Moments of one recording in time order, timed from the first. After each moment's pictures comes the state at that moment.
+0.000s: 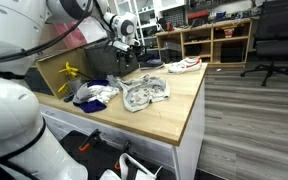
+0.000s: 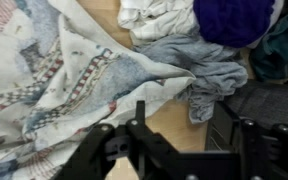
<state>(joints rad) 0.05 0.73 0.16 -1.35 0.35 1.92 0.05</state>
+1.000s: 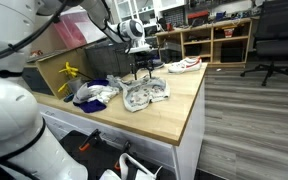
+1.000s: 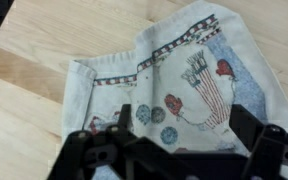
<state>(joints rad) 0.02 0.62 0.04 -1.60 -0.17 1.79 -0.25</state>
